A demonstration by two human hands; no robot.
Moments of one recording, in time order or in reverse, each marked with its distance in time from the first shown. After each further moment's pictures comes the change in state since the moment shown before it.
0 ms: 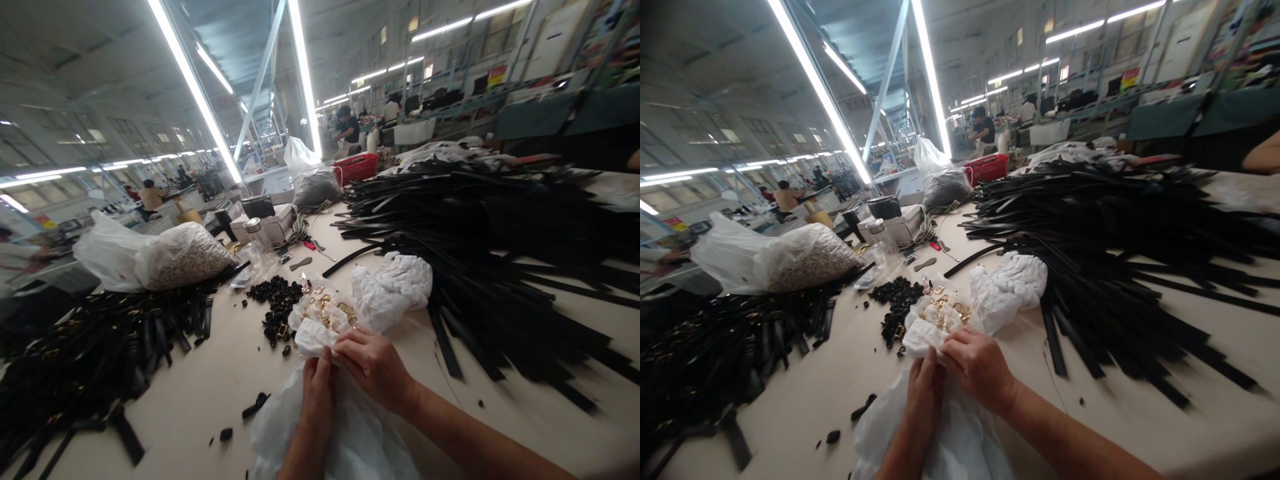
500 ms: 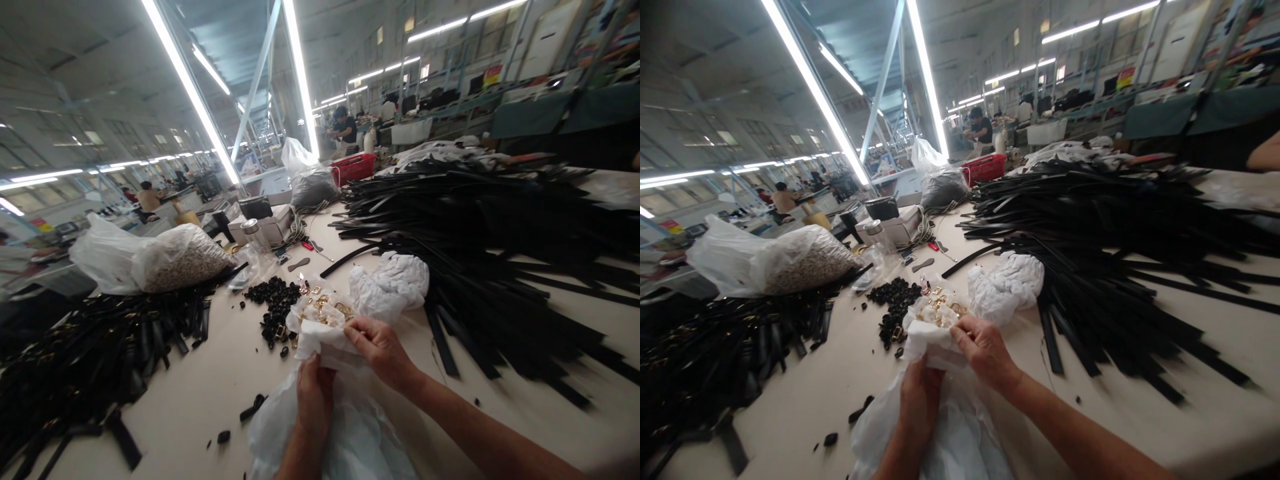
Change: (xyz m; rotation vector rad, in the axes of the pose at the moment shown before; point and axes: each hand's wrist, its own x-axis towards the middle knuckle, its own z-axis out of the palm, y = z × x) left_hand -0.002 0.009 0.009 -0.255 0.002 -0.044; right_hand 0.008 0.012 -0.013 0.375 0.067 0.483
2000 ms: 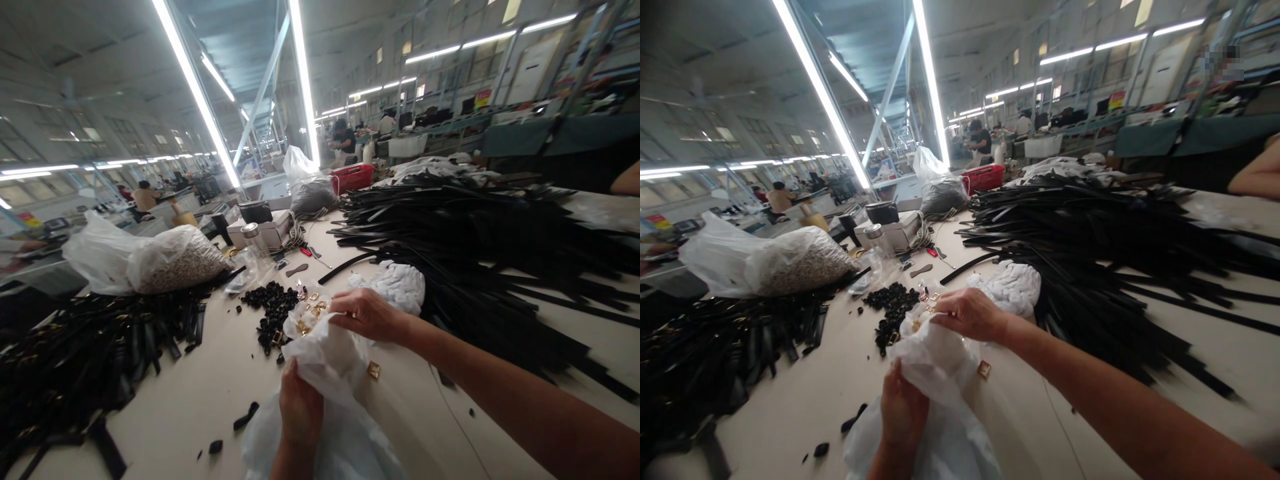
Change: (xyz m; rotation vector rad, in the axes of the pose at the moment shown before) left_hand -0.006 0.024 0.006 -0.246 0.017 -0.051; right_hand 0.070 -0.052 -0.037 -0.451 -0.392 -0.559
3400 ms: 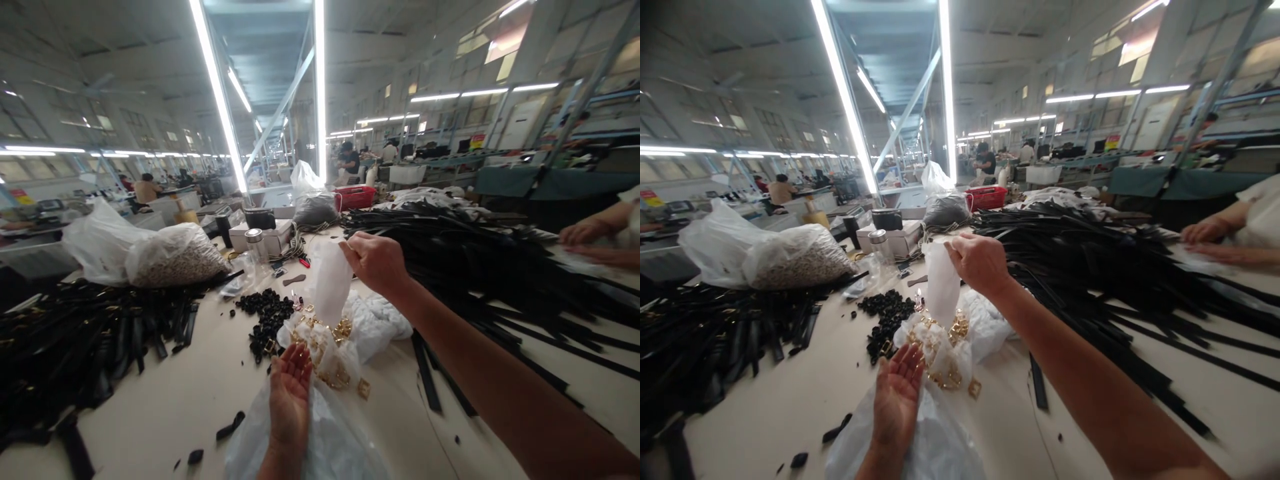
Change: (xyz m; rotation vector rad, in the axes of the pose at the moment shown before) left_hand 0.020 -0.001 -0.007 -0.035 0.146 0.132; right_hand 0.061 -0.012 -0.080 -0.756 0.560 0.088
